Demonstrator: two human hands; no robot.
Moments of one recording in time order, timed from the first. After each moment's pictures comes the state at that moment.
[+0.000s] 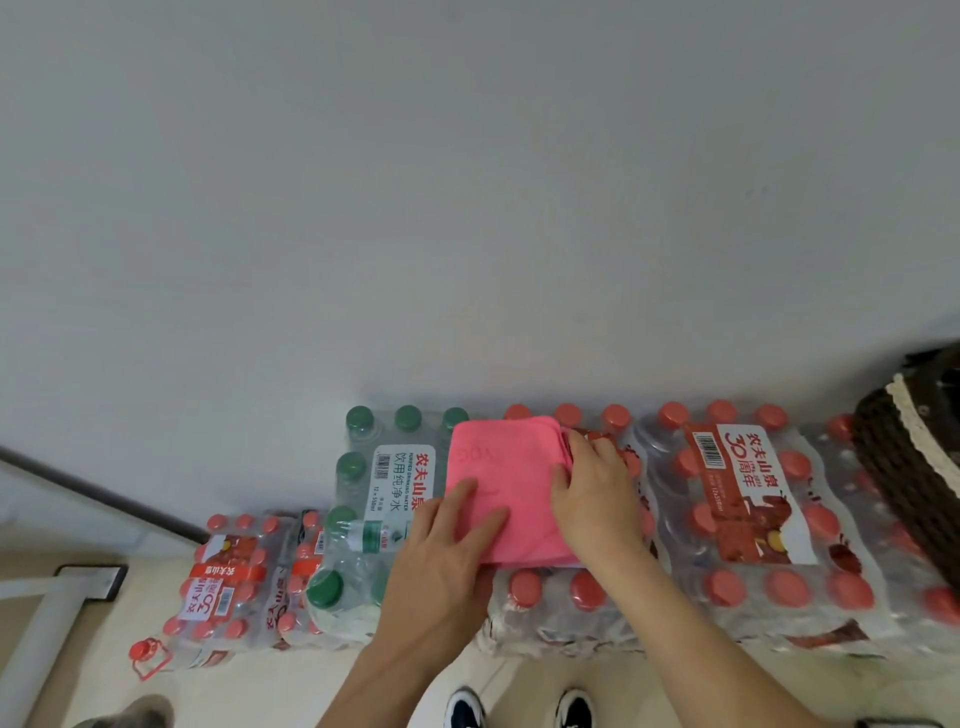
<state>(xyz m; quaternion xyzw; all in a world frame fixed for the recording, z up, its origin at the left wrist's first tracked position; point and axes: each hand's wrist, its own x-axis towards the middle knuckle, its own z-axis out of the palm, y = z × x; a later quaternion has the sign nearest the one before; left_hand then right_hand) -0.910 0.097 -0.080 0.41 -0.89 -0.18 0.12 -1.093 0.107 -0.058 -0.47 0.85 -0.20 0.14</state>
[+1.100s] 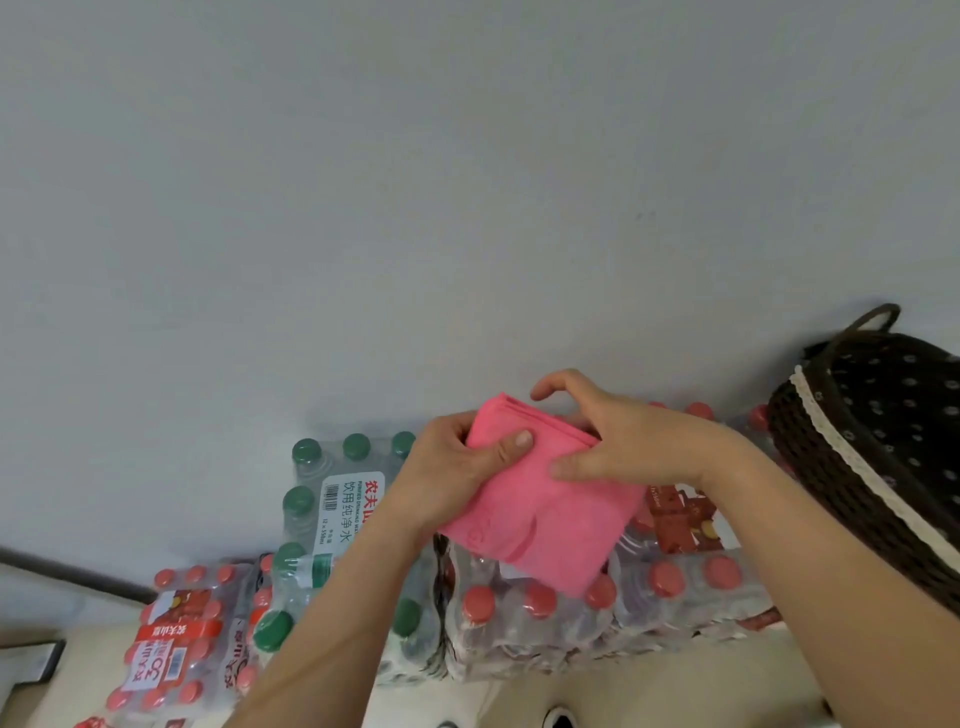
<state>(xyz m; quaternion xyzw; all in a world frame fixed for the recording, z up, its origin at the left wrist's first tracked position) -0.997 0.046 0.025 0.39 -0.62 -0.65 0.20 -1.181 0.117 0.073 -0.58 0.68 -0.13 0.43</state>
